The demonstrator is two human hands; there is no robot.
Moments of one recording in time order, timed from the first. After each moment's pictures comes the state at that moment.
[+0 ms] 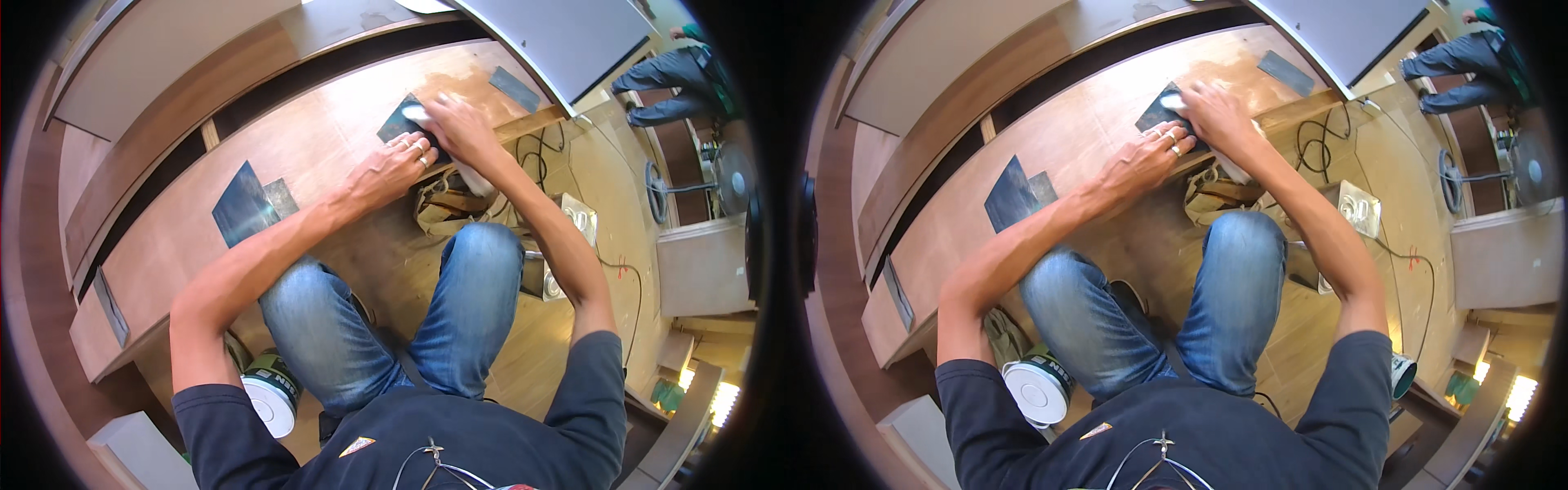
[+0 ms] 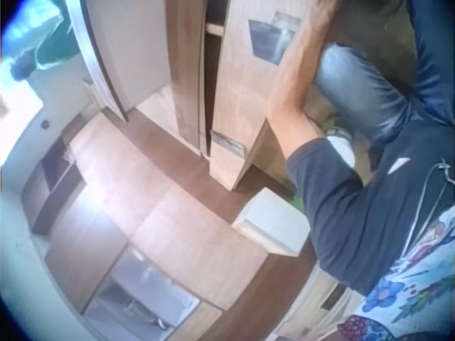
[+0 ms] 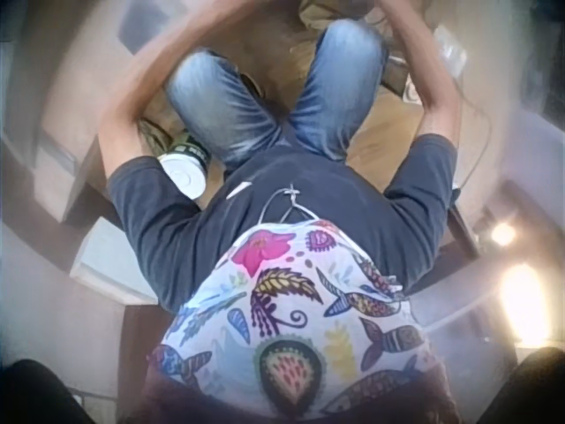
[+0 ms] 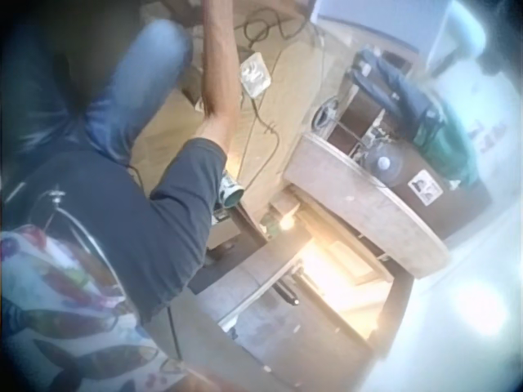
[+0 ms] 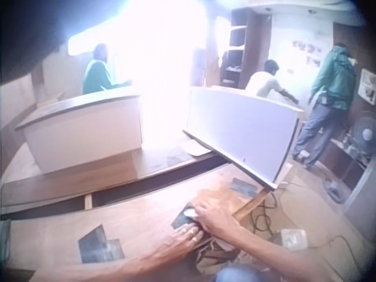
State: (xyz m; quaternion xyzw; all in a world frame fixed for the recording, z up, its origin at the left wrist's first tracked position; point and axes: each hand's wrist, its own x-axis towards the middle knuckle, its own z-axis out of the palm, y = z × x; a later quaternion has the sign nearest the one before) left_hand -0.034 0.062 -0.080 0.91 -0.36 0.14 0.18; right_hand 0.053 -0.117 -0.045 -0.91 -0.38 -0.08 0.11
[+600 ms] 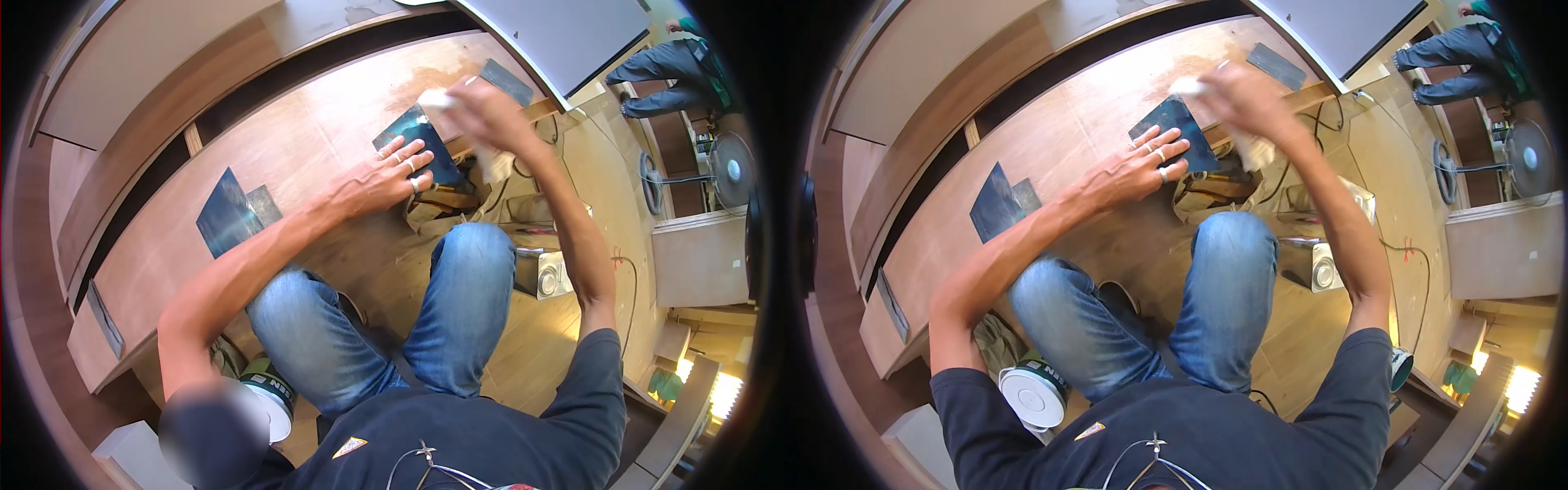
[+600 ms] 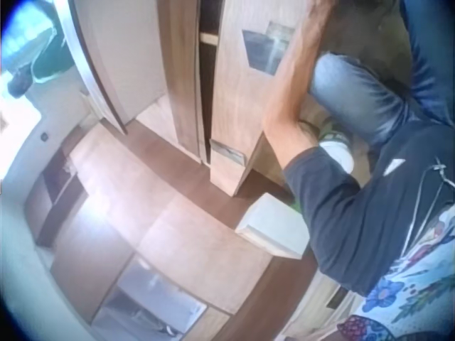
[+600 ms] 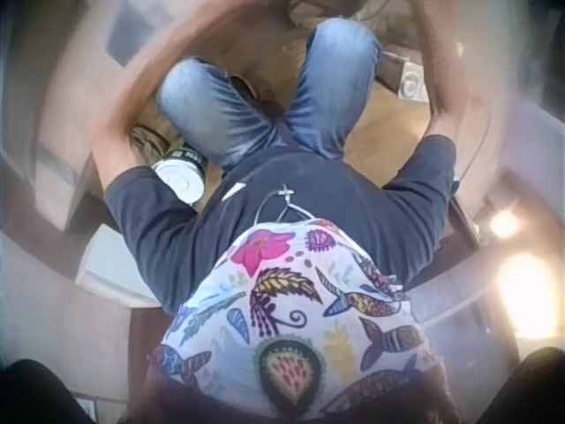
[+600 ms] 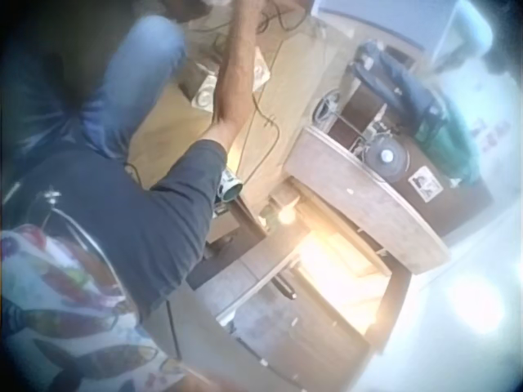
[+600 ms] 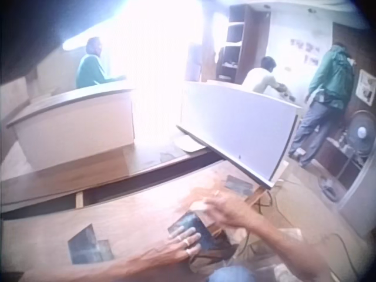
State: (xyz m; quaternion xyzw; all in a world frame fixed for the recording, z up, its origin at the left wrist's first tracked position) left_hand -0.032 0.071 -0.092 0.87 -0.47 0.11 0.15; right_hand 0.075 -0.165 -0.008 -0.91 -0.38 -0.04 0.14
